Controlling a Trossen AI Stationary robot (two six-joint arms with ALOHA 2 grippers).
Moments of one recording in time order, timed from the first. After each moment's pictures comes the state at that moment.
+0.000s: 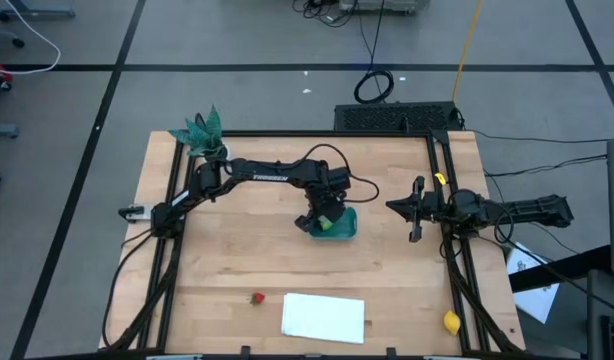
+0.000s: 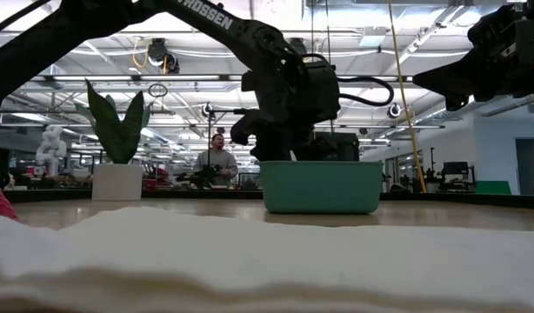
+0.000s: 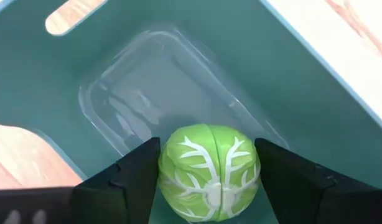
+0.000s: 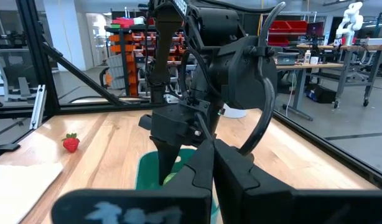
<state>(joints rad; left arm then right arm) 0.19 2.34 1.91 -0.91 0.45 0.90 0.07 0.13 0.02 0.13 0.23 0.01</state>
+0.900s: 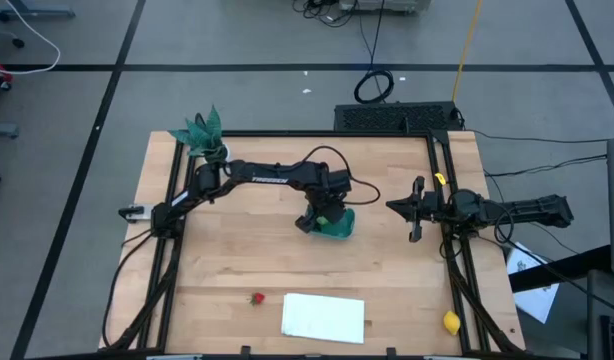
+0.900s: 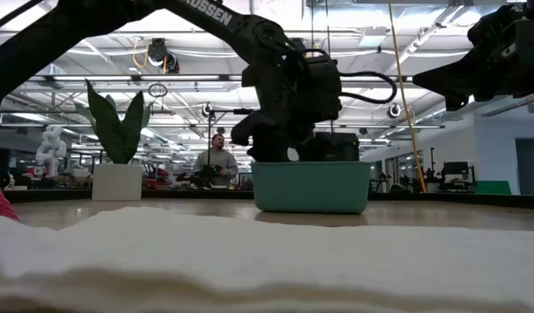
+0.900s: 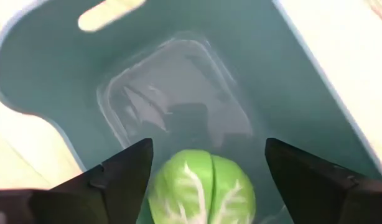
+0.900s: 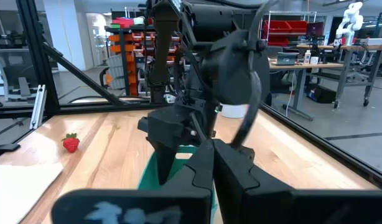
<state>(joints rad) 0.17 2.32 1.91 -0.91 0.36 0.90 0.07 0.13 0.02 0.13 0.23 0.02</state>
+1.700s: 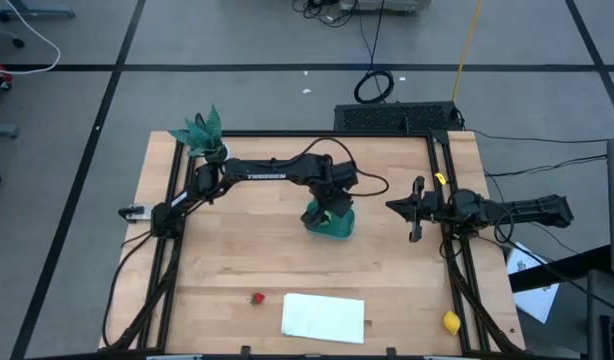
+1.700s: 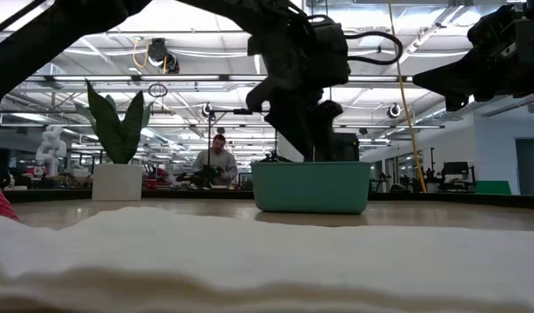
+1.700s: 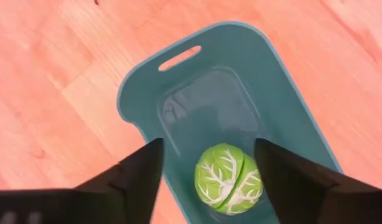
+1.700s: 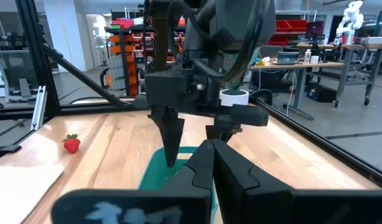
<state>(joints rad) 0.15 2.31 2.09 -1.02 0.28 0.84 0.07 0.12 0.02 0.13 0.23 0.02</state>
